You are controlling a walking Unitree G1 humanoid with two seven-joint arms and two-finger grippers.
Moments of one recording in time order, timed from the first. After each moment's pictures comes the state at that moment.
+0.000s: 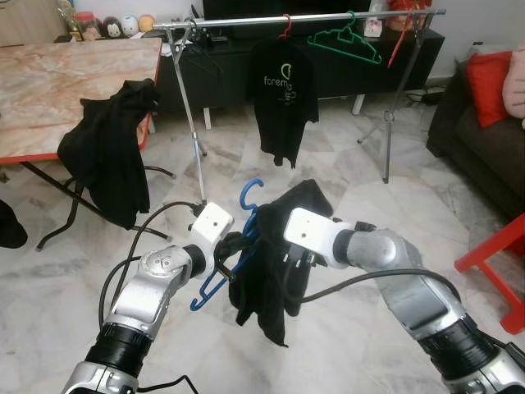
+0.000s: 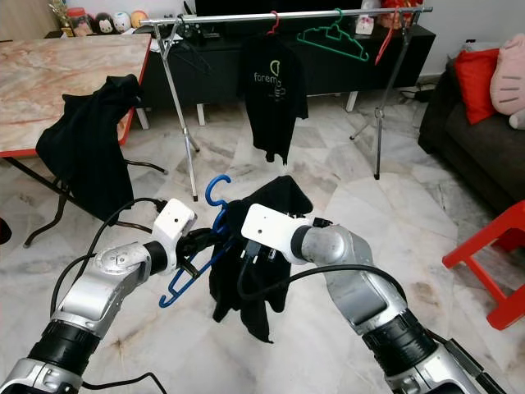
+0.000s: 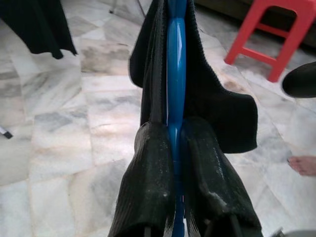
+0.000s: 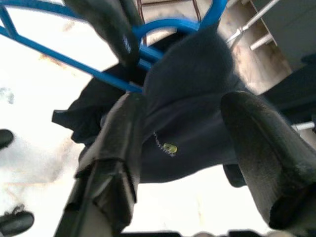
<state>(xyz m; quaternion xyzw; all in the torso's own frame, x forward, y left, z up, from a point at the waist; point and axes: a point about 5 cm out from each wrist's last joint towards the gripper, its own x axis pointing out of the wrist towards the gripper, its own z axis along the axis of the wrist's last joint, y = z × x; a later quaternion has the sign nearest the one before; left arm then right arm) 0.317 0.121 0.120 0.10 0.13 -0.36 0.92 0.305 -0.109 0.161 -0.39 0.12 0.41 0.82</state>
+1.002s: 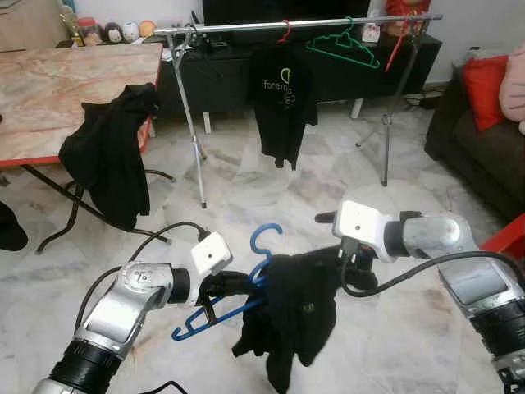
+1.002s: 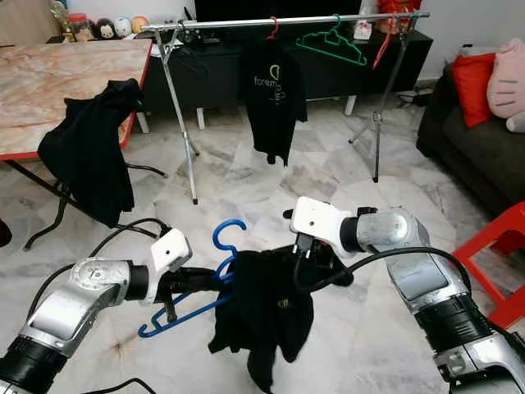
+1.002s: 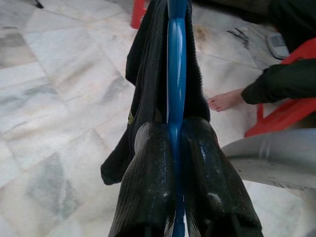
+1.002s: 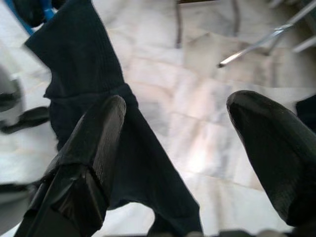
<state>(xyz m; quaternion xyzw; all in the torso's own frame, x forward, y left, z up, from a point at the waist) 0.276 0.126 0.110 0.13 0.19 -0.56 0.80 0.315 -0.181 0.161 -0.34 0.17 0.52 0.77</state>
